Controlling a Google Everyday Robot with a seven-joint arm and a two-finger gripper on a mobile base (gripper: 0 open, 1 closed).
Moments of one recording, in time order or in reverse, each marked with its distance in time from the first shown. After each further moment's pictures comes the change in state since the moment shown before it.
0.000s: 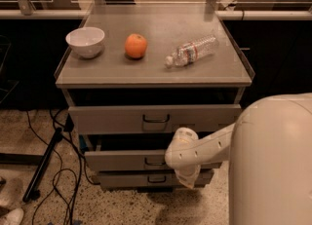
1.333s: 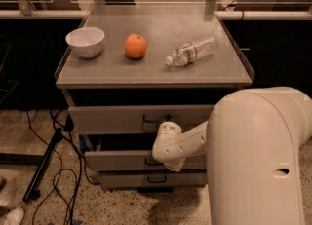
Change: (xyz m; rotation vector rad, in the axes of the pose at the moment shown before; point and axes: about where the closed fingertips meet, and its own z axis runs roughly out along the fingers) arm -0.074 -0.036 -0.006 0.131 -0.083 -0.008
